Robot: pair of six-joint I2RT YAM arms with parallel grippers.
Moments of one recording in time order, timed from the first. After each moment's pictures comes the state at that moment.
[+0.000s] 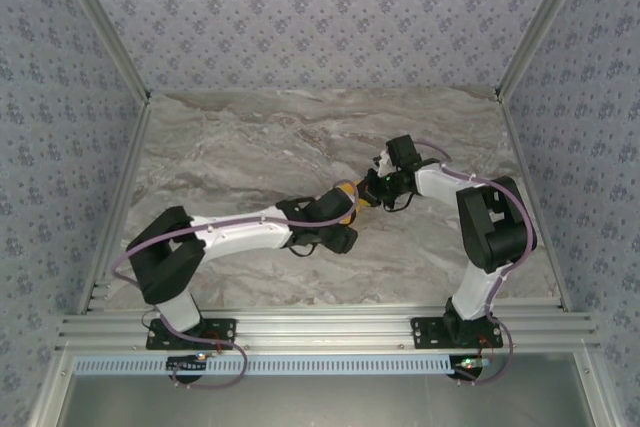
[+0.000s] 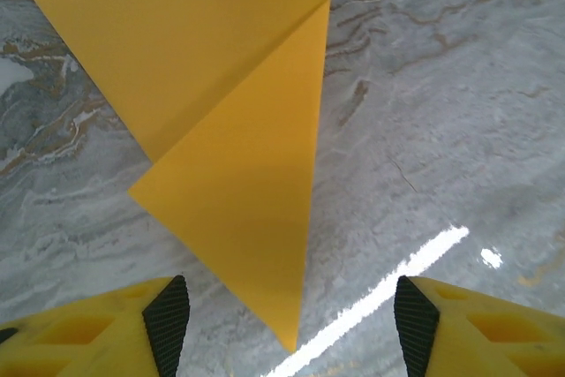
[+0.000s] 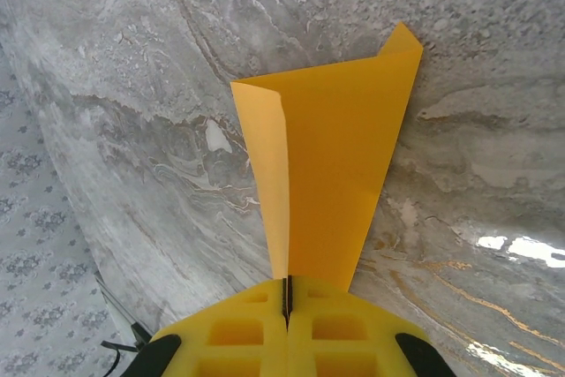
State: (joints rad) left arm -1.06 1.71 1.10 -0.42 -0.14 -0.43; right arm 0.33 1.77 1.02 -0.34 -0.65 0.71
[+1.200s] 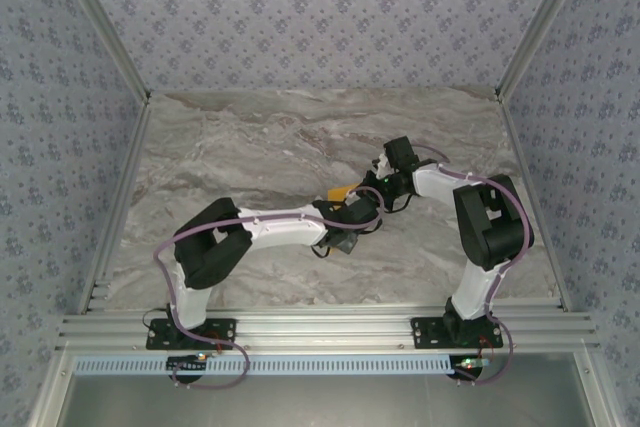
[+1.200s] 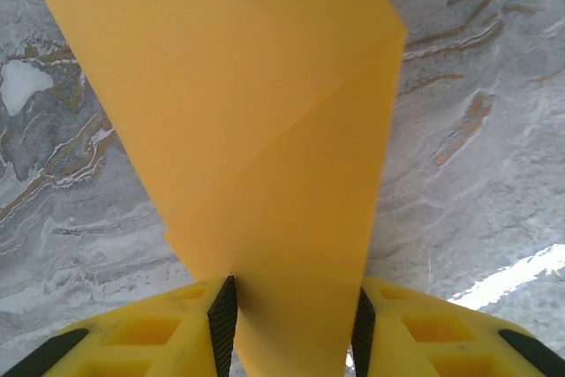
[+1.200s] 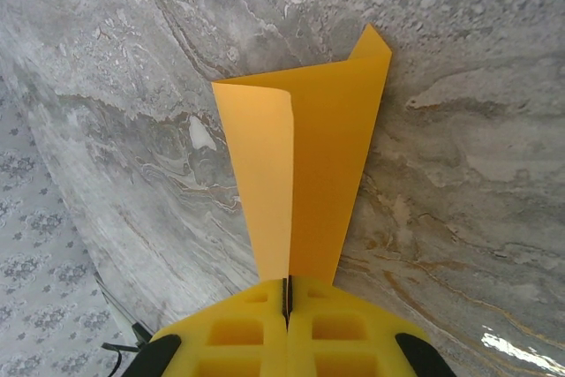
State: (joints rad) left arm -1.12 1.95 1.31 -0.59 -0.36 -0.46; right arm 0.33 1.79 1.02 -0.35 -0.65 0.73
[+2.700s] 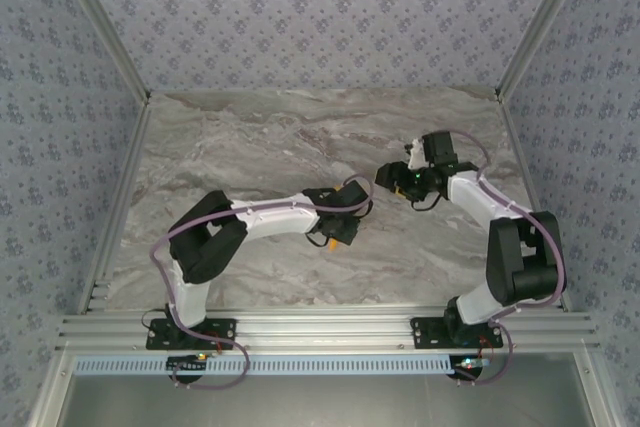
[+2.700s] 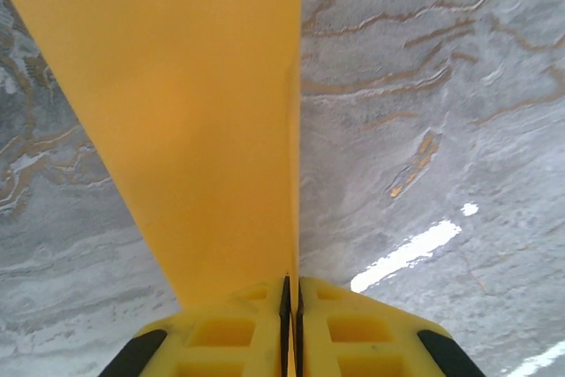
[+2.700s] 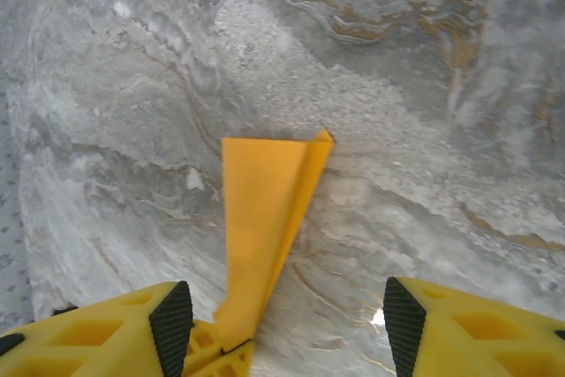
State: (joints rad) left arm -1.01 1.94 1.30 -0.51 -0.09 -0.48; right arm 0.17 1.51 0.92 -0.40 -0.53 0.48
